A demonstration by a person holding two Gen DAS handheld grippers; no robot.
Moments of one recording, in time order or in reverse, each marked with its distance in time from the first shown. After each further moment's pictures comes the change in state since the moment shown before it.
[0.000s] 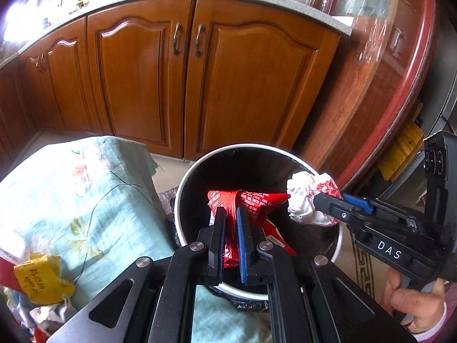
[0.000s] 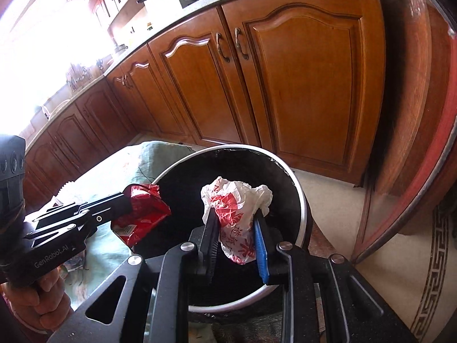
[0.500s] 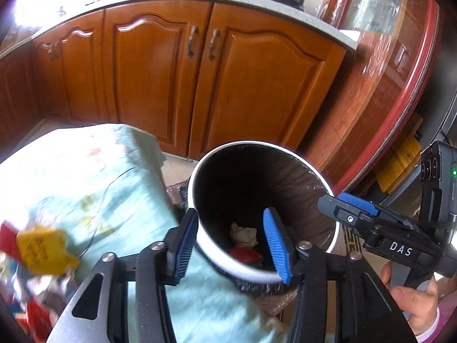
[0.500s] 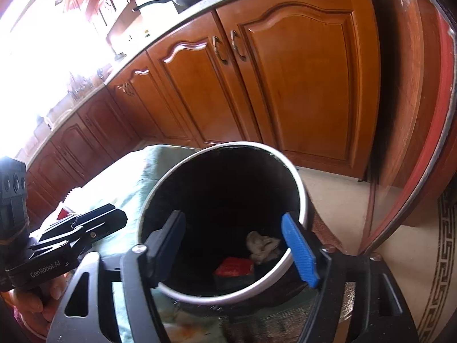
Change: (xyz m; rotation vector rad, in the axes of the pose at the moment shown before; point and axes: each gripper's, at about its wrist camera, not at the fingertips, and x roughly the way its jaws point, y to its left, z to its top) left arm -0.028 0.019 -0.034 -0.078 -0.060 -0.007; right arm -0.011 -0.003 -0.012 0.055 -0.030 0.044
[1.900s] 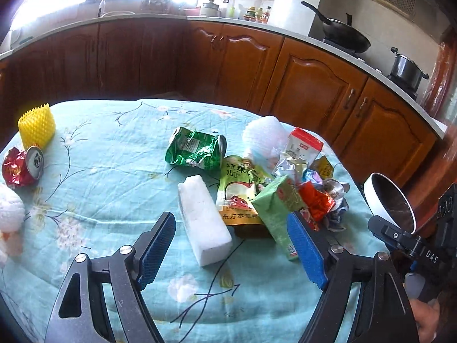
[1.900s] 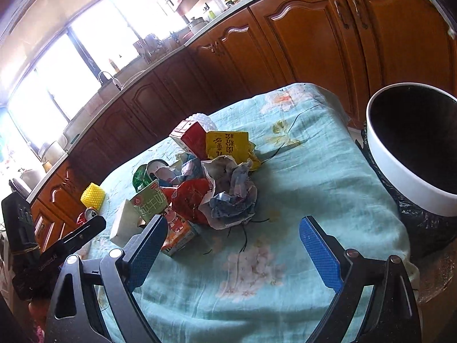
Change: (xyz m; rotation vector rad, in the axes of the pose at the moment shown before) left arm -0.249 0.141 -0.173 -0.401 -0.181 0.390; right arm 0.025 0.198 -0.094 -0.118 0.126 0.334
